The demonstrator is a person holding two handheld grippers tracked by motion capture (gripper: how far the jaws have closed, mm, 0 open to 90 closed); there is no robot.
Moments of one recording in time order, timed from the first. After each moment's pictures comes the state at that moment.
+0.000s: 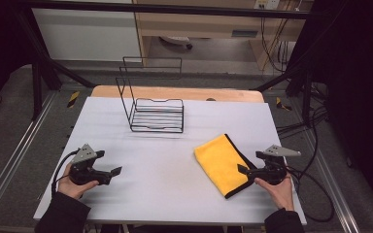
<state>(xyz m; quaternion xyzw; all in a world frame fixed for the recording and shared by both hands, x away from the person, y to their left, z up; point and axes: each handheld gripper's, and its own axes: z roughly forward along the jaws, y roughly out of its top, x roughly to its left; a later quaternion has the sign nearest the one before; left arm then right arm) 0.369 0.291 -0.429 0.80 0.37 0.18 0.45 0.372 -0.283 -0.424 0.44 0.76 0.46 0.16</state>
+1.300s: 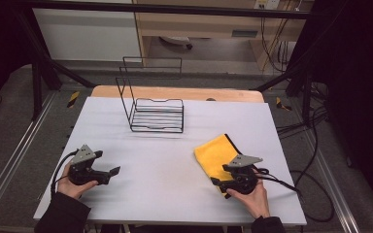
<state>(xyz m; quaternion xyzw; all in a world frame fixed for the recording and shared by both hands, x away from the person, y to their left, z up) 0.371 0.297 -0.435 0.80 0.37 0.19 0.44 0.350 -0.194 -0.431 0.36 0.83 0.40 0.13</state>
